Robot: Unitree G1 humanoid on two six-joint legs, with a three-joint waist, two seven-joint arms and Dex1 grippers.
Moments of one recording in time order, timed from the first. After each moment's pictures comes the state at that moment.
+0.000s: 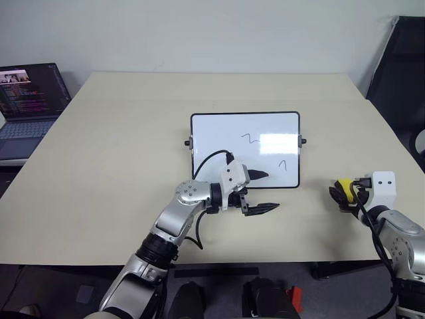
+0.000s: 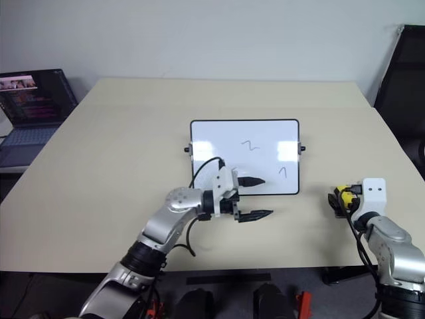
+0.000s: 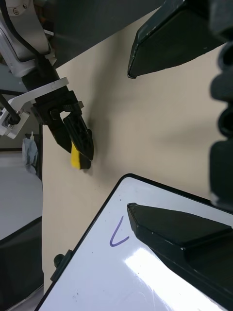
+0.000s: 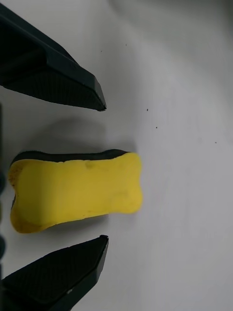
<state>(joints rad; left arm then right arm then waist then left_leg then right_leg) -0.50 0.23 -0.34 0.09 -0.20 0.16 -0.95 -0.09 -0.50 -0.35 -0.15 0.33 0.73 0.28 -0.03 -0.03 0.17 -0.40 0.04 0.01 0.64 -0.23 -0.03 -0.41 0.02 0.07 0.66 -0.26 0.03</state>
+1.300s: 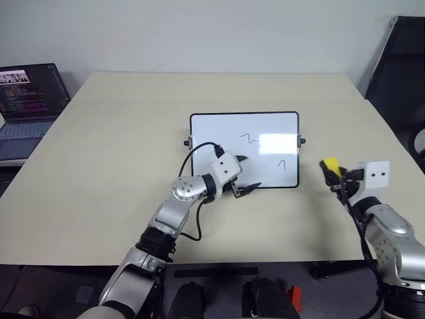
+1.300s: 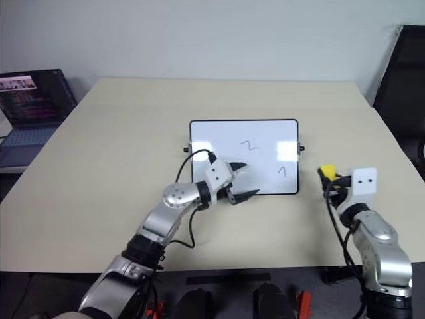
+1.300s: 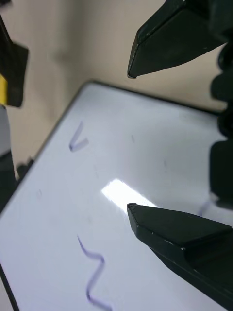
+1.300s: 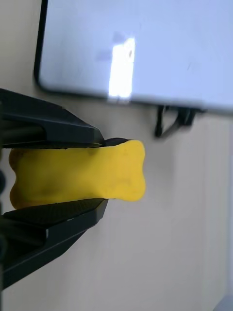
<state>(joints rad) -0.57 0.25 -0.30 0.27 0.00 0.01 -0.71 -0.08 -0.38 -0.25 -0.35 0.33 0.52 0.29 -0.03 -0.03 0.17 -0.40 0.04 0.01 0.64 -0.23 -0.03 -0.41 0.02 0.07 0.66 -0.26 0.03</state>
